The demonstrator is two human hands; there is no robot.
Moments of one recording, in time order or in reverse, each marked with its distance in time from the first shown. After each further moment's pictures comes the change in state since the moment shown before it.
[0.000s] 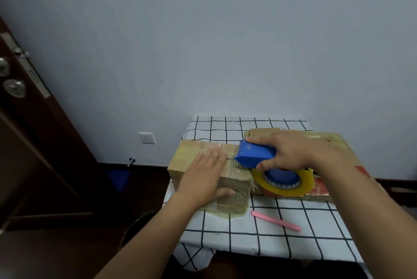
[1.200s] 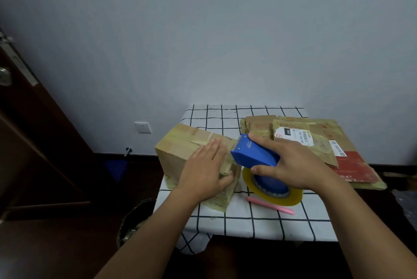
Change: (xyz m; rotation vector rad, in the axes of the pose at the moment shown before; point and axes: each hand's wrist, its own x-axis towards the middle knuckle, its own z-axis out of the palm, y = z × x) left_hand -0.008 0.019 0.008 -0.100 0.105 -0.002; right_hand -0.047 -0.013 0.049 0.224 0.214 0.074
